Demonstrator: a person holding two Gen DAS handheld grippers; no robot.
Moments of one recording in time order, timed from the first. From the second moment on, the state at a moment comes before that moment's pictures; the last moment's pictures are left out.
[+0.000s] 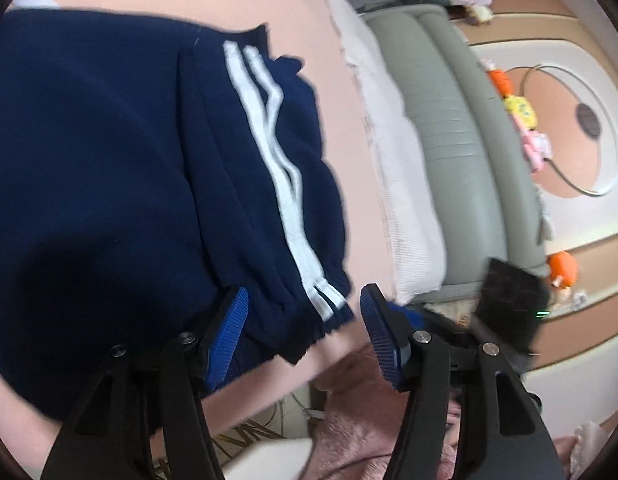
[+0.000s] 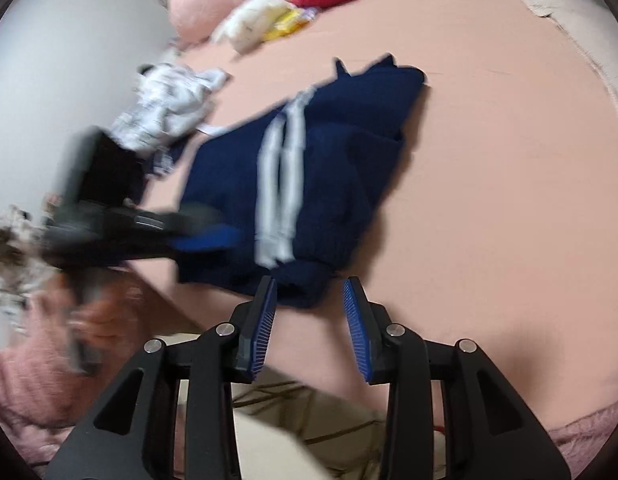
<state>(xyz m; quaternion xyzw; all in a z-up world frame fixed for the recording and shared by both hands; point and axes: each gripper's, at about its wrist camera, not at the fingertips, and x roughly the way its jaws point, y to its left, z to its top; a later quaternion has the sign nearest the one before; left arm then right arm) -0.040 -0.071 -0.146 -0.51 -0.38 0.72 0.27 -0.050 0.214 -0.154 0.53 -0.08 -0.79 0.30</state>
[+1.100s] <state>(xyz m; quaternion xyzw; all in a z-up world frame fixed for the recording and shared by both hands) -0.031 -0.071 -0.163 -0.51 -0.37 0.73 0.26 -0.080 0.219 -0.203 0.57 -0.14 -0.78 0.19</state>
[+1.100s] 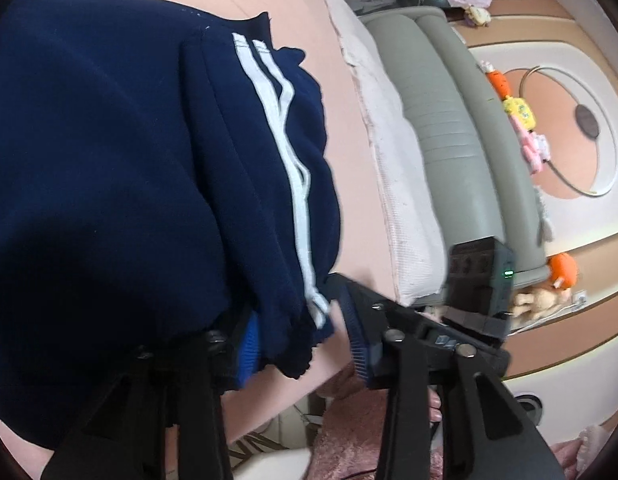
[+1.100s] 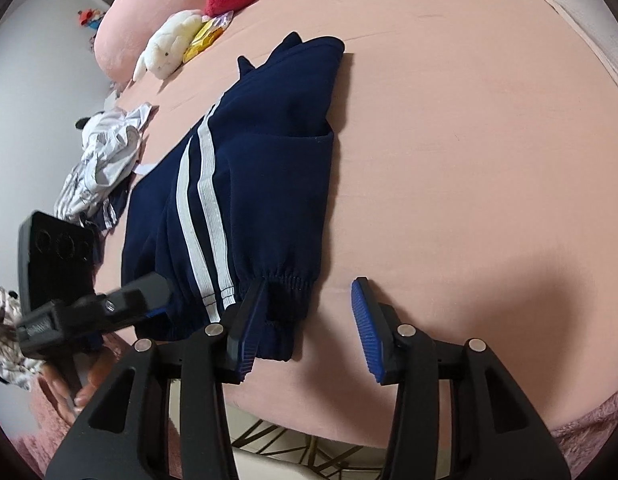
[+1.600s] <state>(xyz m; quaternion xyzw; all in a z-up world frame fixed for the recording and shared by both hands) 0.009 -0.135 -0.090 -0.48 -0.28 0.81 0.17 -0.083 0.162 -0.141 0.50 -0.09 -0.83 0.26</state>
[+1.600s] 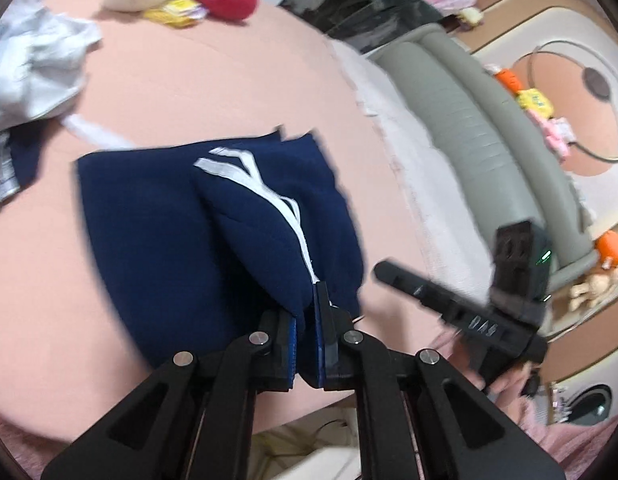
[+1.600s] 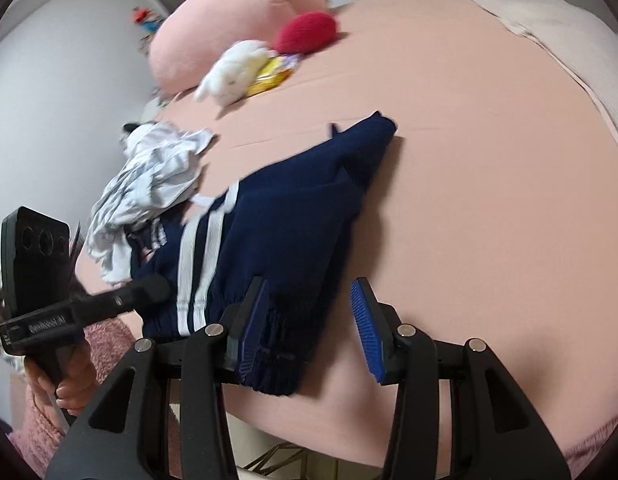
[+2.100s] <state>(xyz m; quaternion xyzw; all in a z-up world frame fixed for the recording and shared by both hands) 0.018 -0.158 -0.137 -0.52 -0.32 0.78 0.09 -0.075 0.145 -0.188 0.52 -0.03 -0.82 0.23</state>
